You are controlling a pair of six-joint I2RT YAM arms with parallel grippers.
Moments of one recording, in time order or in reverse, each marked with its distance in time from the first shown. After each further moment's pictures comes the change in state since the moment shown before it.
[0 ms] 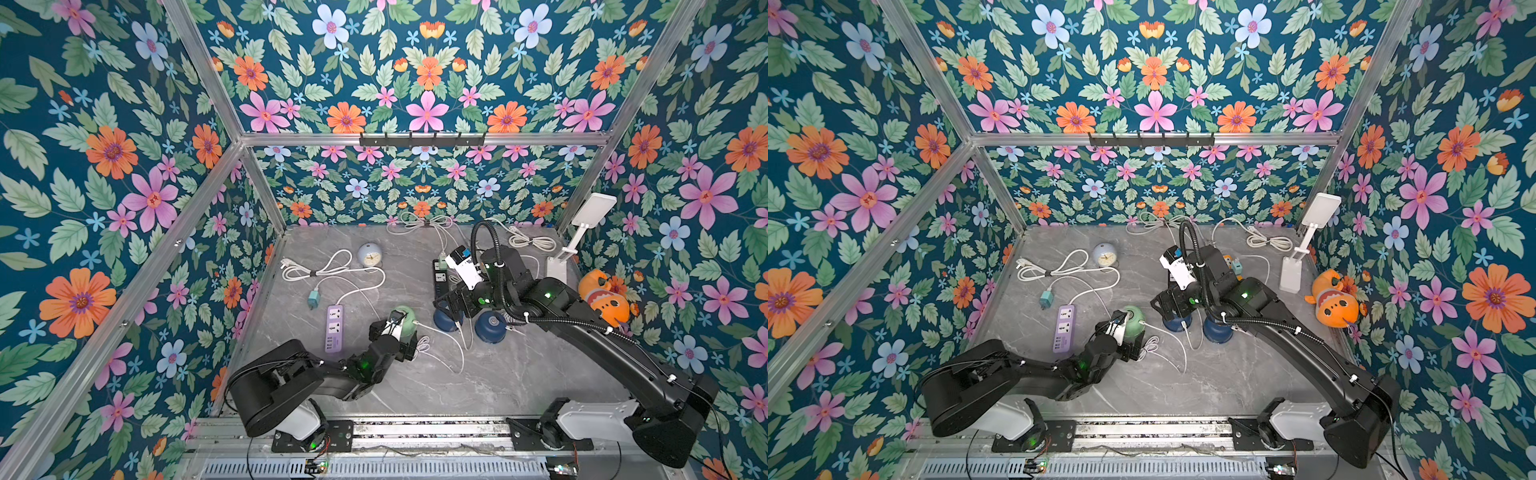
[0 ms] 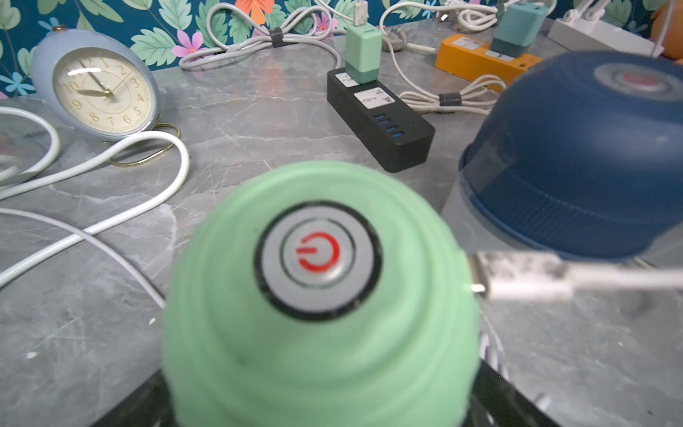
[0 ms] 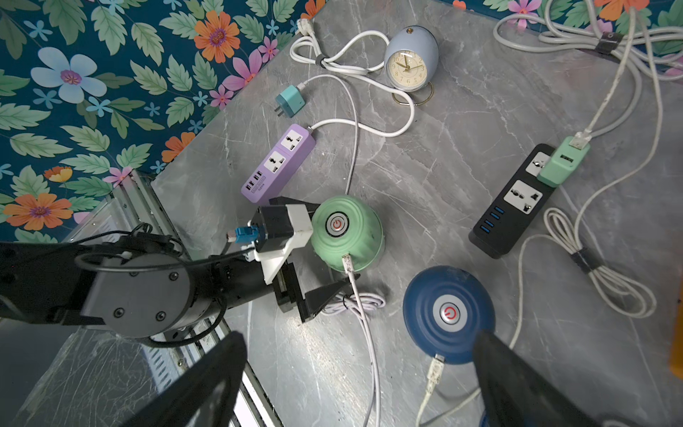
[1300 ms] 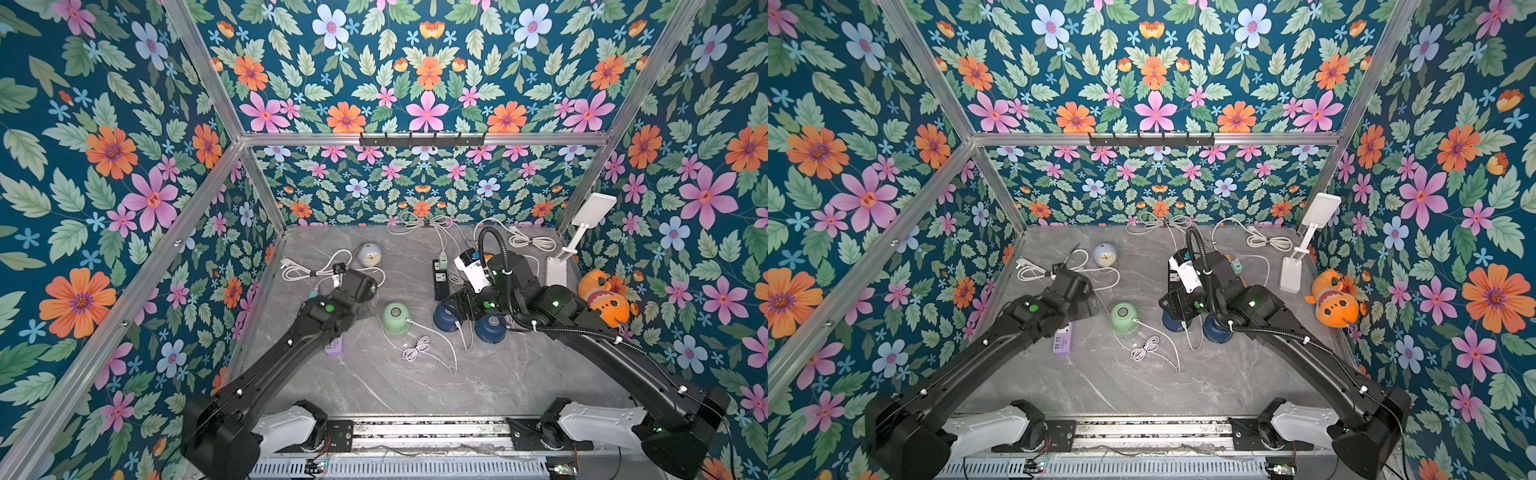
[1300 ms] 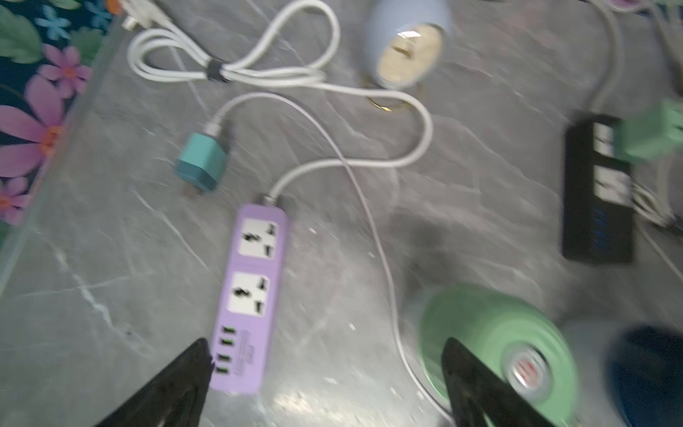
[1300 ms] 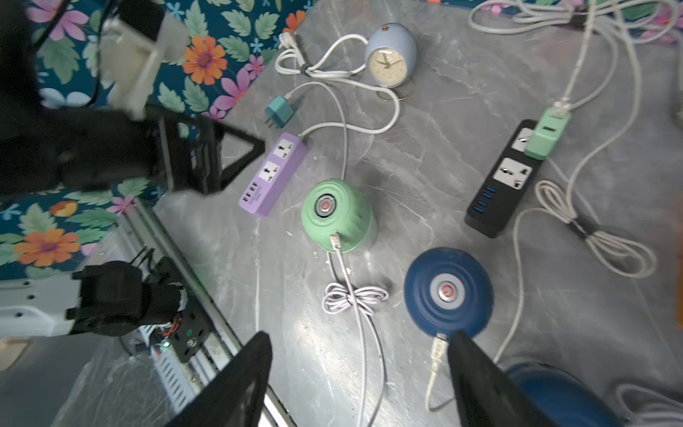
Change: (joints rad) left arm 0.522 -0.200 0.741 -1.464 0.120 -0.334; right arm 0.002 -0.042 -0.063 0.043 -0.025 0.128
